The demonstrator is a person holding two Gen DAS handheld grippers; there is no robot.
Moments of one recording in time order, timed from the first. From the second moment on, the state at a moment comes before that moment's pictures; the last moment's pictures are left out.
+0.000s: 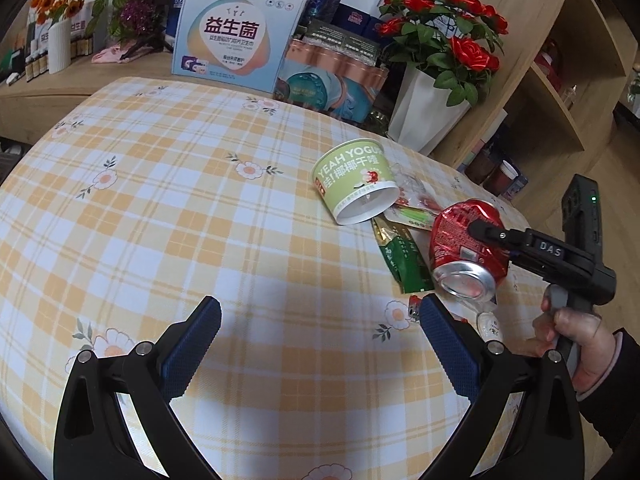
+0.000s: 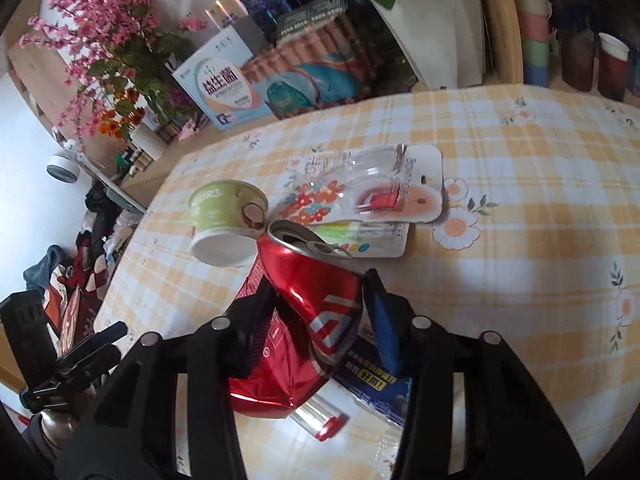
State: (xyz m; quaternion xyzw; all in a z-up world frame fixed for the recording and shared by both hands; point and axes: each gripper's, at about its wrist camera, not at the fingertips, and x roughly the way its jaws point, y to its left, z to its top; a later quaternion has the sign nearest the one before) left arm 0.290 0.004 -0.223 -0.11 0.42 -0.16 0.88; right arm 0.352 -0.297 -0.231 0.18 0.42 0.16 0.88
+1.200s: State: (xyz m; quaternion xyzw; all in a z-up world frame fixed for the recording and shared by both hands) left arm 0.438 -0.056 -0.238 -0.17 0.52 -0.10 0.83; right arm 0.254 -0.408 -0.211 0.16 0.36 0.04 0.92
